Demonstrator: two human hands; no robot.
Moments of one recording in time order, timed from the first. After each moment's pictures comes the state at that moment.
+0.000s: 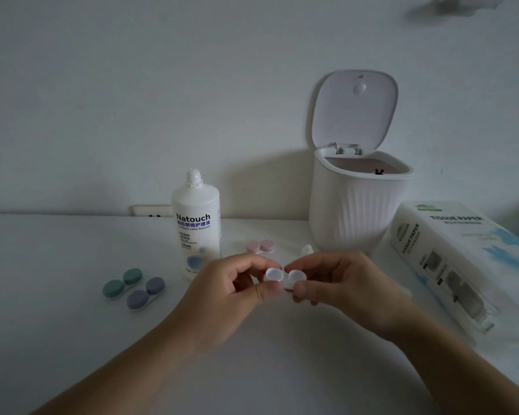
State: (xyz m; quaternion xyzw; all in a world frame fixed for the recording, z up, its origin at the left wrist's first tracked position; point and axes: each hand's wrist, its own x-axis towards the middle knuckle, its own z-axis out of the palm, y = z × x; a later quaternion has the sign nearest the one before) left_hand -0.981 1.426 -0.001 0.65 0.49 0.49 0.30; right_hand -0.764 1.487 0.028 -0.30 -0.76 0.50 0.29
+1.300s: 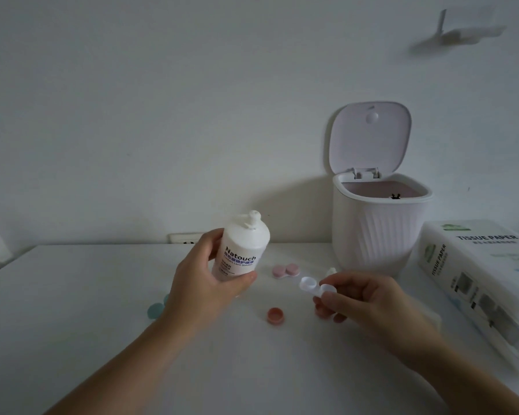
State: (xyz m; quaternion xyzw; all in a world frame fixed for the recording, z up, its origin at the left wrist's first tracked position) left_hand -1.034 1.433 0.022 0.57 0.61 0.55 0.07; right_hand -0.769 1.485 0.019 -0.34 -0.67 0.53 0.39
